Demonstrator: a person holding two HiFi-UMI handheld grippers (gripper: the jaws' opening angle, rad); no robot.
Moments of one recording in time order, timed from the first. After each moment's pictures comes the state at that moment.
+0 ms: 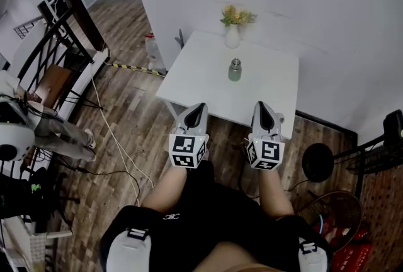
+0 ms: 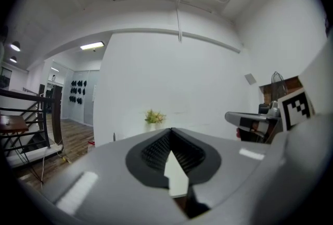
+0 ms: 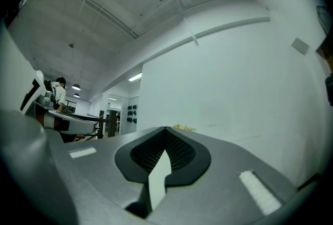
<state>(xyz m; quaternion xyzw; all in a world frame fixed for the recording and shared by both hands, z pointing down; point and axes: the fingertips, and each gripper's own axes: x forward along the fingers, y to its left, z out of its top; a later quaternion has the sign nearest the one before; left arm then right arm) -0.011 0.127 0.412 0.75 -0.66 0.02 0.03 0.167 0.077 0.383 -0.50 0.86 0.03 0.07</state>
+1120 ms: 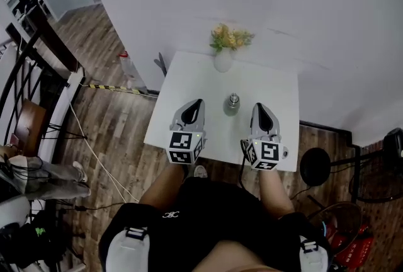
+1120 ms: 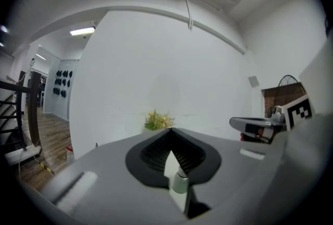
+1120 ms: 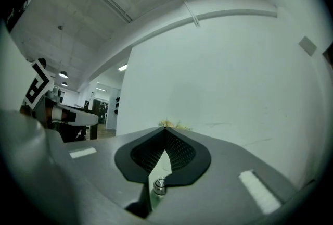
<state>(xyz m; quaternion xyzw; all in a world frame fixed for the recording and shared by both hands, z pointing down) -0.100 -0.125 0.421 0.79 -0.61 0.02 0.05 0.090 -0.142 0.402 -0.55 0.84 0.03 0.04</state>
